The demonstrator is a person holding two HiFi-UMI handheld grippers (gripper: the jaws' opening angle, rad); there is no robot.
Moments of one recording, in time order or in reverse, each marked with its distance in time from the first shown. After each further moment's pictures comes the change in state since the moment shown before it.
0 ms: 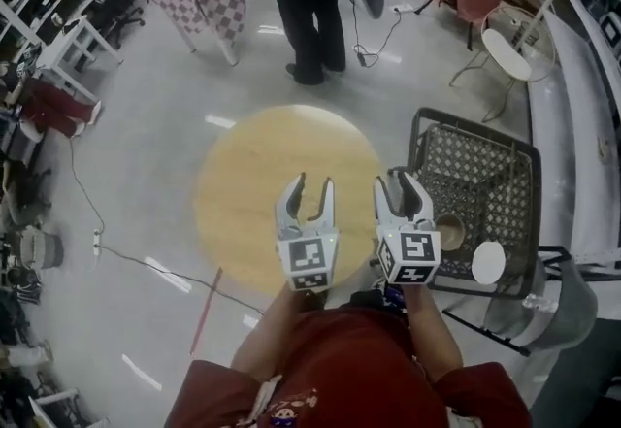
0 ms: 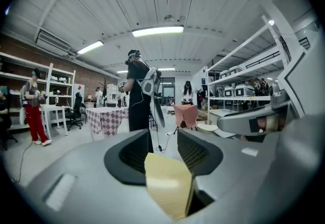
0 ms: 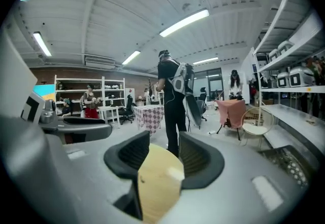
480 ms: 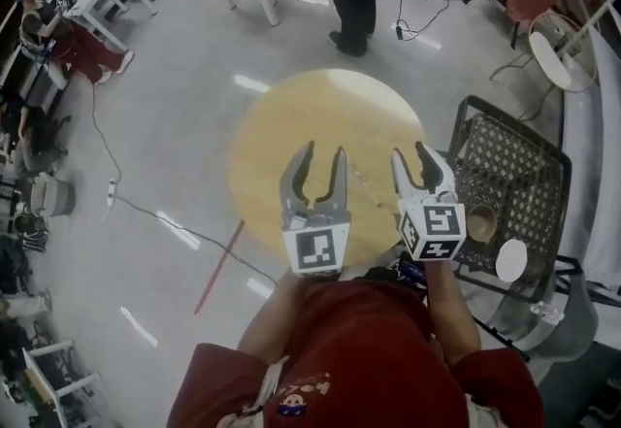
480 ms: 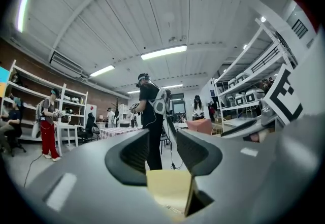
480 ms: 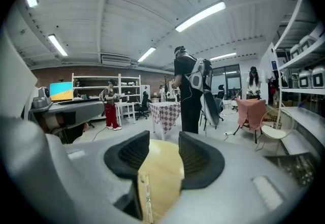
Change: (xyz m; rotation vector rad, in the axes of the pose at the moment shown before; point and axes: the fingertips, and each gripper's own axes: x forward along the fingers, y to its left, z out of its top) left arm -0.059 0.082 0.043 0.025 -0.250 0.143; right arm 0.035 0.082 0.001 -0.070 0.039 0.176
